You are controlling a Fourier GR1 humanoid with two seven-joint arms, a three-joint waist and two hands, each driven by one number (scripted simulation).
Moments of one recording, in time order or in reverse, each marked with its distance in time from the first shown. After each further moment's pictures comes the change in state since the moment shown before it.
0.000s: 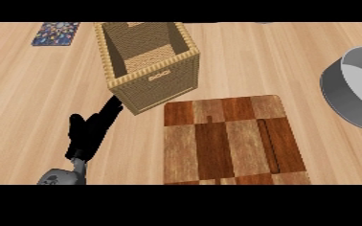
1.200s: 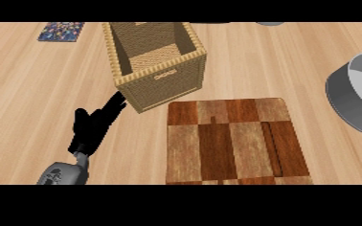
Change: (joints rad) left arm -0.043 -0.012 0.015 0.035 -0.023 -0.038 0.006; right arm -0.408 -0.073 0.225 0.064 0.384 -0.132 0.019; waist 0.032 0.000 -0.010
